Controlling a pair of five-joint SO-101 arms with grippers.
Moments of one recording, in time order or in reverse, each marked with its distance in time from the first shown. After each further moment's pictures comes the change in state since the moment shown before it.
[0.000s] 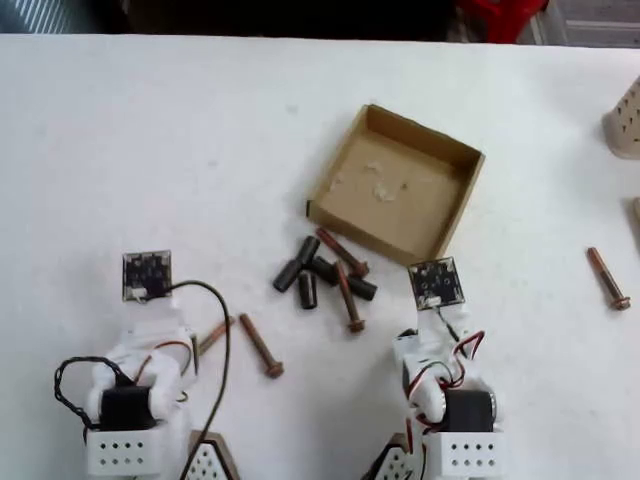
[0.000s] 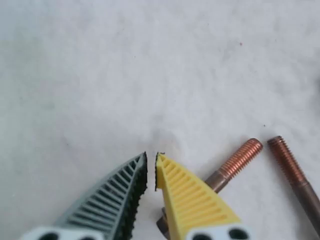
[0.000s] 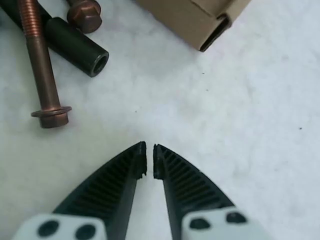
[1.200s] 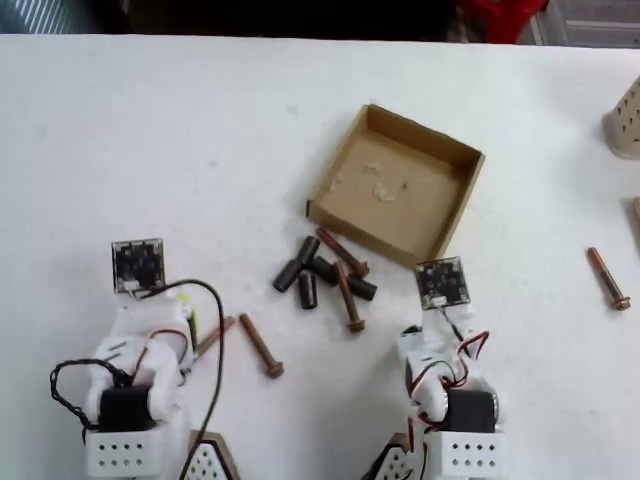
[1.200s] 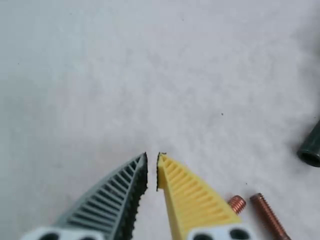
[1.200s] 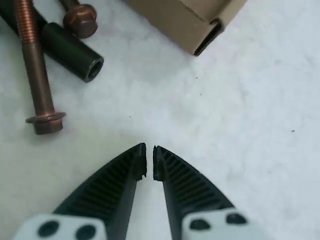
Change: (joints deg) left arm 0.0 0.0 -0.8 -13.2 -0.4; right arm 2.5 0.0 0.0 -1.7 0.0
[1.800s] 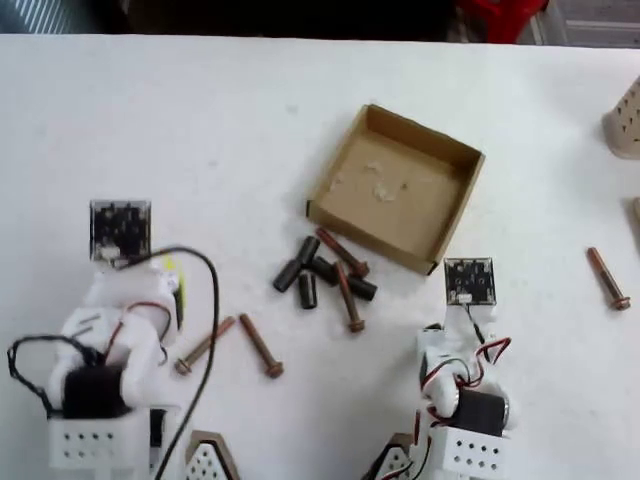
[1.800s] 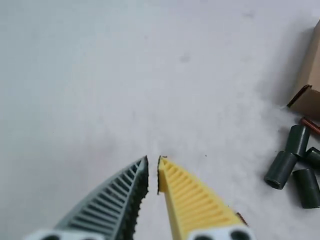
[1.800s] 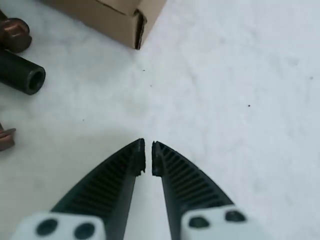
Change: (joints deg) left arm 1.7 22.5 -29.2 2.9 -3.9; right arm 8.6 0.0 0.0 -0.8 0.0
